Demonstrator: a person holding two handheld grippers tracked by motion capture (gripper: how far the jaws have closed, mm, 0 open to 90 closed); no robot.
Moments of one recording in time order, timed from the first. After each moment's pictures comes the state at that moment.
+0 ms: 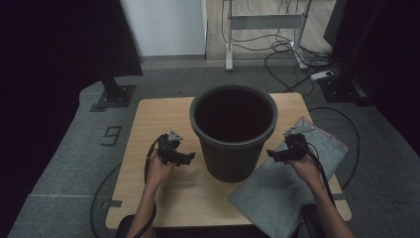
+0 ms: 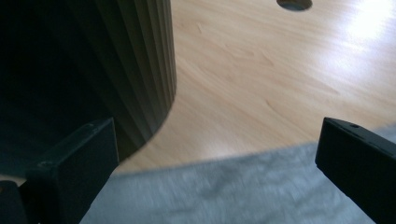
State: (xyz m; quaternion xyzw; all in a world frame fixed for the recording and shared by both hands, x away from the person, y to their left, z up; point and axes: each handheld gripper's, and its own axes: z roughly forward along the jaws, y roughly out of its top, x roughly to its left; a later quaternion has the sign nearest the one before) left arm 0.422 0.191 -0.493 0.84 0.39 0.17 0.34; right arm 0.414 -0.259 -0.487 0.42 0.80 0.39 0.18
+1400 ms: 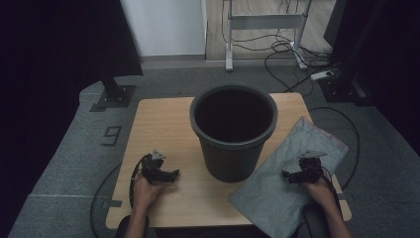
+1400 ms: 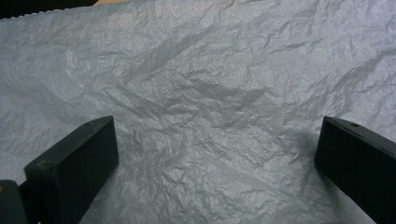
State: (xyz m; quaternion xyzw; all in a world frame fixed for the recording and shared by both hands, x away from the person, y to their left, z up) left arm 0.384 0.246 -0.547 0.82 0.46 0.16 0.30; right arm 0.372 -0.309 -0.557 0.45 0.80 0.34 0.19
